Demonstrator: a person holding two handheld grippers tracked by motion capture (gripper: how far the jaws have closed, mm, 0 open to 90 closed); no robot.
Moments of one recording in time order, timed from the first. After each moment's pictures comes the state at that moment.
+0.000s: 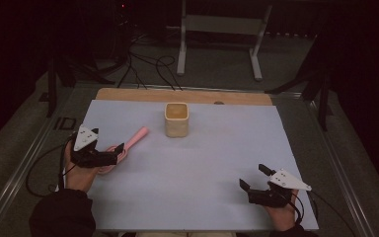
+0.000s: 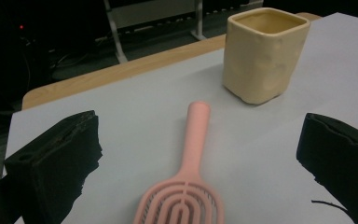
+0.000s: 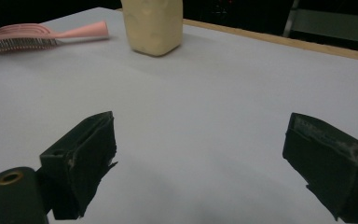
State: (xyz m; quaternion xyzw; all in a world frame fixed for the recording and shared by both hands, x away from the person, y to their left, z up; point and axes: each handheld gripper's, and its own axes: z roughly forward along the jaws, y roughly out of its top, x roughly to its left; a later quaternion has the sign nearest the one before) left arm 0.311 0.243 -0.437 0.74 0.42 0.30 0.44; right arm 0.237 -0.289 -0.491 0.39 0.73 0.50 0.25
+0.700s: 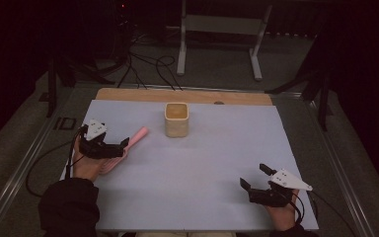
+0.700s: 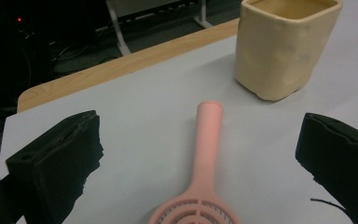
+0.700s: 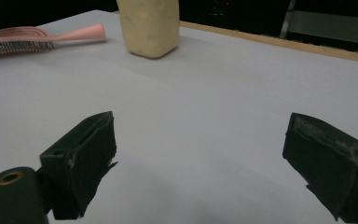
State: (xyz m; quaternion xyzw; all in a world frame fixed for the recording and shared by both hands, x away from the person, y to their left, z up) left arm 0.342 0.234 -0.445 0.75 0.42 0.29 0.41; right arm 0.238 -0.291 -0.491 0.39 0.73 0.50 0.25
